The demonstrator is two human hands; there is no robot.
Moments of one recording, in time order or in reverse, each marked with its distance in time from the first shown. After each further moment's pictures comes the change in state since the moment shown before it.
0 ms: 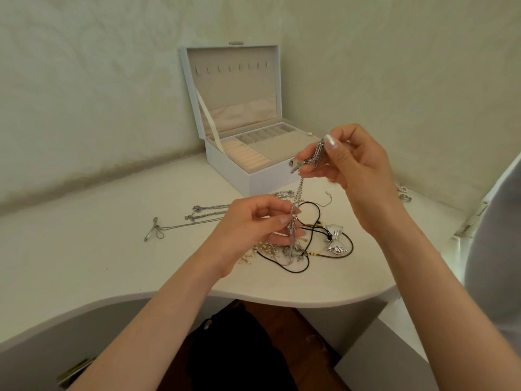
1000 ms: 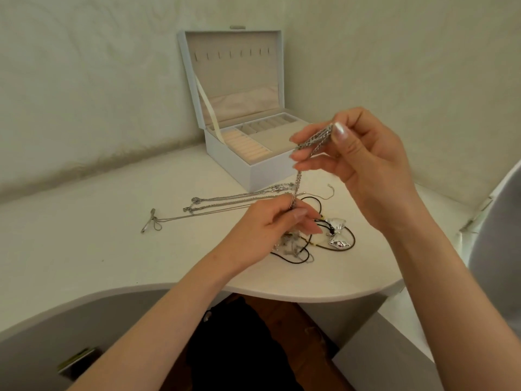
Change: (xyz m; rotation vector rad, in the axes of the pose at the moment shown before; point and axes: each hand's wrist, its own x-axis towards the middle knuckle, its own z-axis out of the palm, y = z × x) left_hand 0.010 -0.018 0.011 0.321 -0.095 0.196; right_hand -0.004 -0.008 0.003 0.157 -0.189 -0.064
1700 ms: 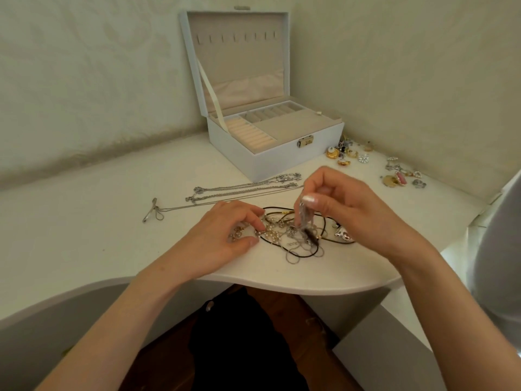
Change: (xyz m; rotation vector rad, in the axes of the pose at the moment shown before) left_hand -0.038 -0.023 -0.046 0.549 -0.038 -0.116; right_hand -0.036 0.029 -0.009 -0.380 -0.274 0.303
